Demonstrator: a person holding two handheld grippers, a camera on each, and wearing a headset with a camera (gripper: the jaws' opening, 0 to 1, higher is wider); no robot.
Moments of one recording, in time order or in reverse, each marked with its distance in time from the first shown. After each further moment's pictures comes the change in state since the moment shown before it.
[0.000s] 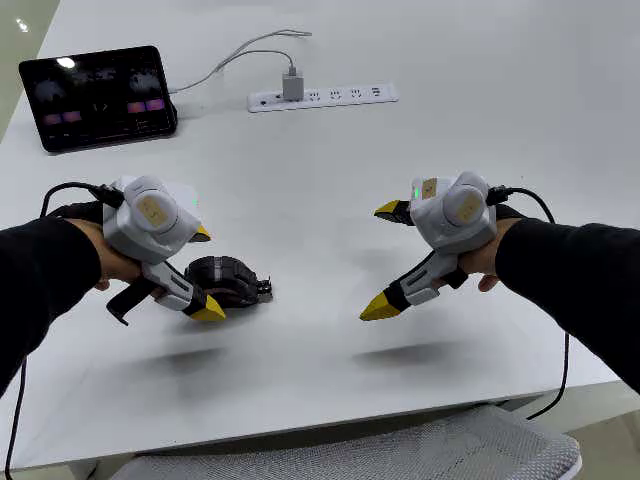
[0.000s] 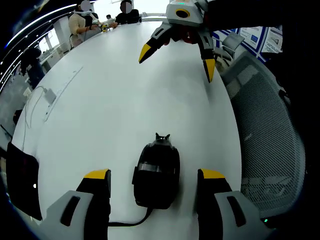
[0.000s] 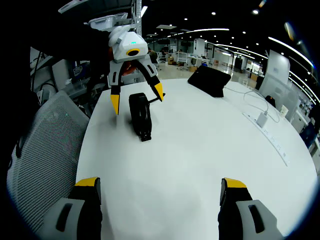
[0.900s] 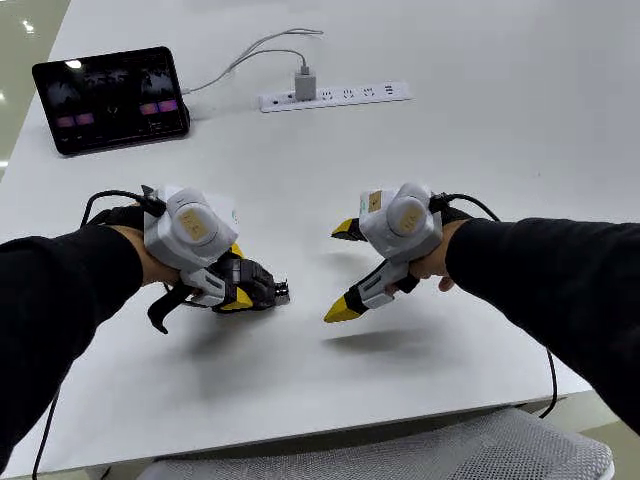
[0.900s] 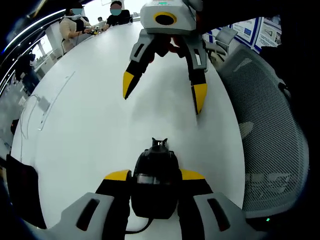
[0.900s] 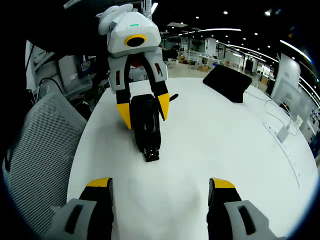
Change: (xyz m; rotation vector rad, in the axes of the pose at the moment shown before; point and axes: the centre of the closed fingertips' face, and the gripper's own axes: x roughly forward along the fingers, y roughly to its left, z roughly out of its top) left arm 0.013 -0.001 0.004 0.064 0.004 -0.017; right arm 0.067 0.008 0.029 -0.054 0.016 0.069
